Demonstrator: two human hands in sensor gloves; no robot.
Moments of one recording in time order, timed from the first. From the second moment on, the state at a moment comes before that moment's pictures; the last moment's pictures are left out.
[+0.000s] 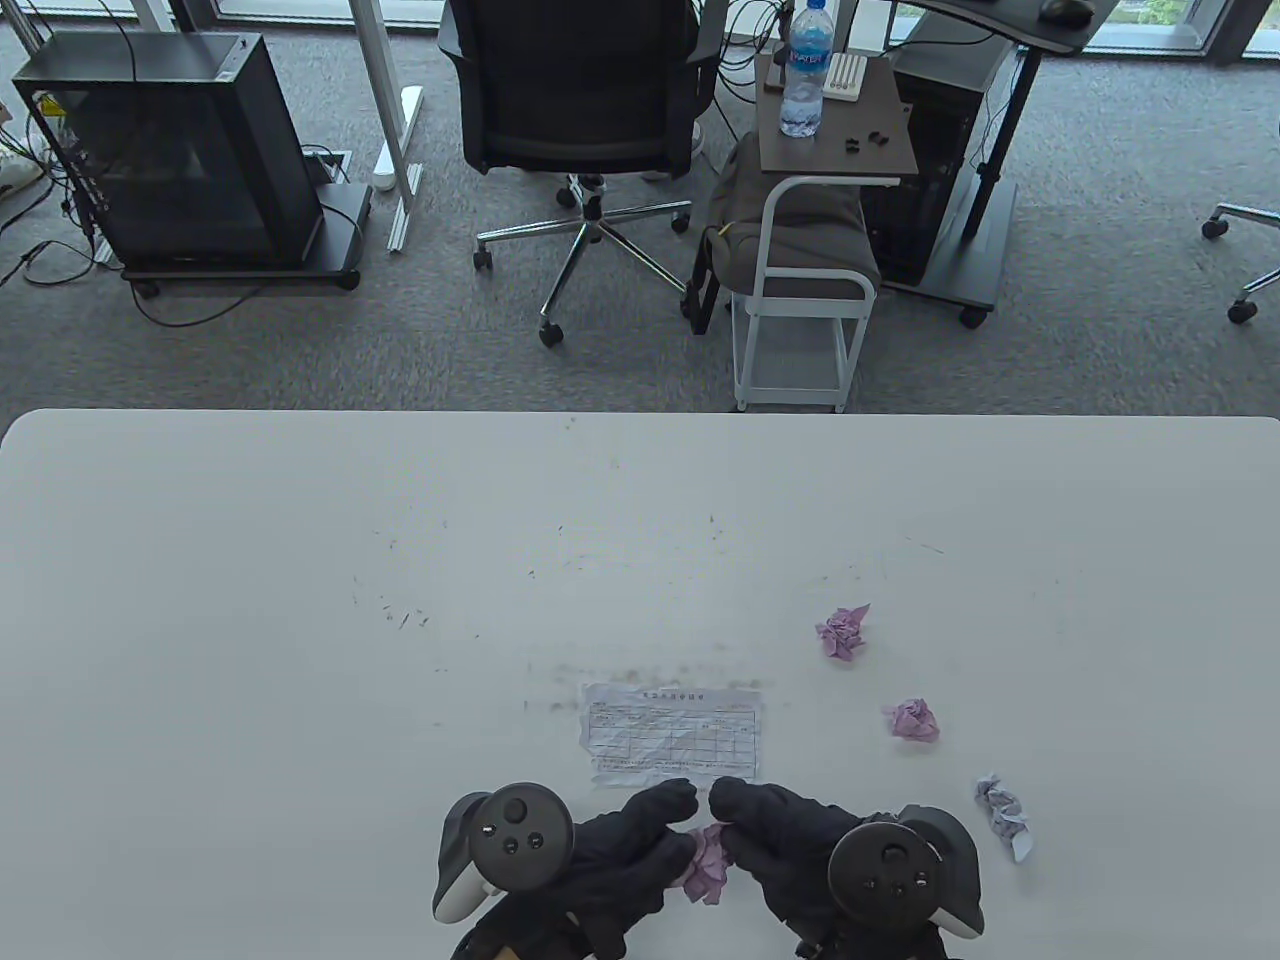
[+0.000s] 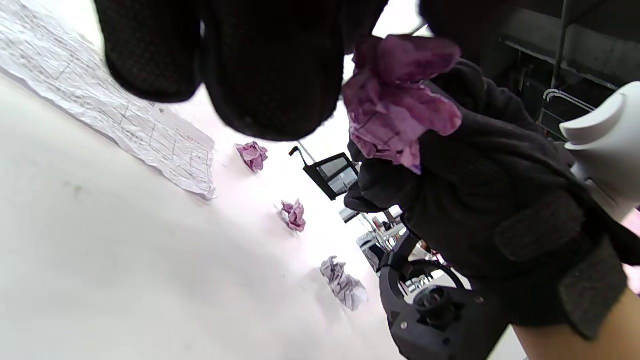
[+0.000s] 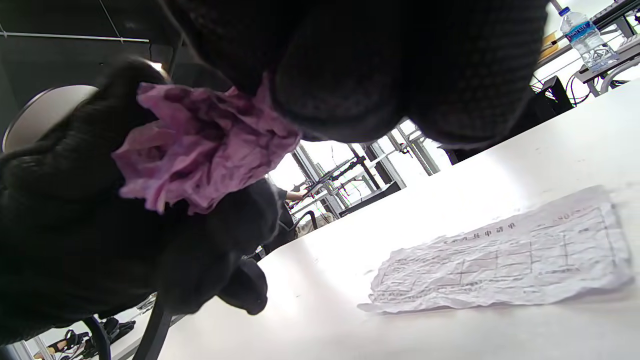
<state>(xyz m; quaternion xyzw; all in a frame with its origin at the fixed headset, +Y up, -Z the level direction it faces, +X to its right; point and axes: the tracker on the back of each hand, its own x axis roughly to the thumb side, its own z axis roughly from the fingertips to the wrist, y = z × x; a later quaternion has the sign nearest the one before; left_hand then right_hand) -0.108 -0.715 -0.206 -0.14 -0.30 0.44 0.83 0.129 -0.688 -0.197 0.28 -0.05 0.90 0.34</state>
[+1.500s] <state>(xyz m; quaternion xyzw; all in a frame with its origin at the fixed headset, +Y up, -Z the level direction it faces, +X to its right) -0.103 -0.711 -0.204 -0.15 -0.33 0.39 0.85 0.128 -0.706 -0.205 0.29 0.04 0.88 0.38</state>
